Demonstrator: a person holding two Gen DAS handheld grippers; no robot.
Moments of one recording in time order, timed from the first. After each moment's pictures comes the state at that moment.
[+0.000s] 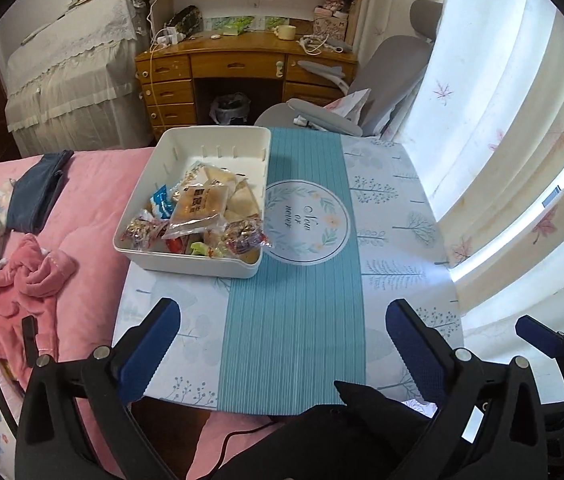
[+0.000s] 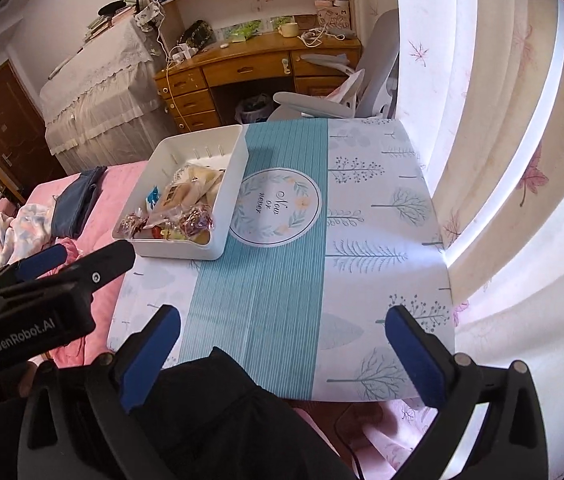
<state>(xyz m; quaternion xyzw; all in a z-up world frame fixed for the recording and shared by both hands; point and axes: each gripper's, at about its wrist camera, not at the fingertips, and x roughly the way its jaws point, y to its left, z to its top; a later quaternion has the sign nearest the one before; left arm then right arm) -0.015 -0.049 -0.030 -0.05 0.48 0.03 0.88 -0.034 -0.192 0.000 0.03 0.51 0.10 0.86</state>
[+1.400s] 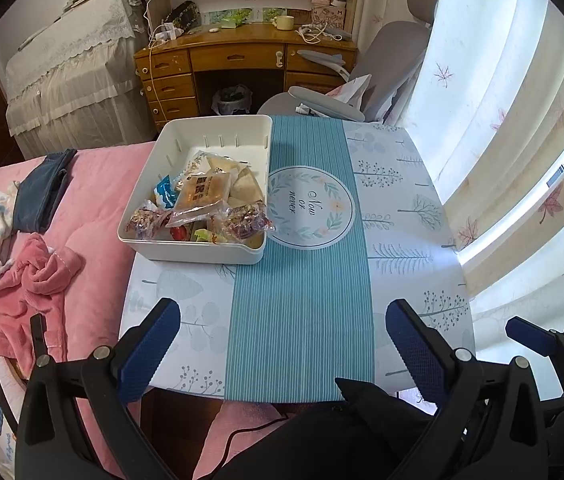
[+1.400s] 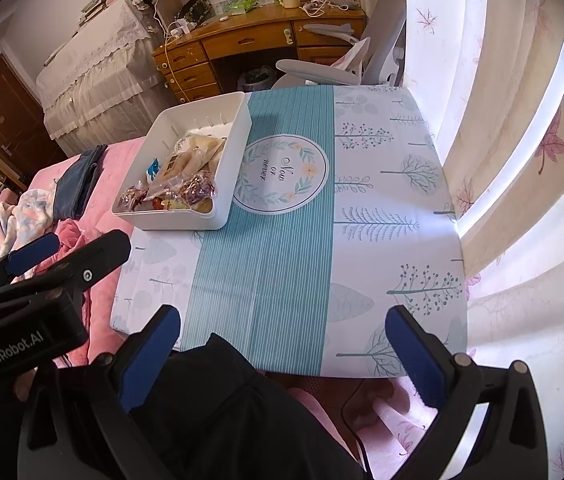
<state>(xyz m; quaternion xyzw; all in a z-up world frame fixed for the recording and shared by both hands) -0.026 -0.056 -0.038 -0.03 0.49 0.03 0.87 -0.038 -0.187 -0.021 0.04 0.55 0.11 0.83</state>
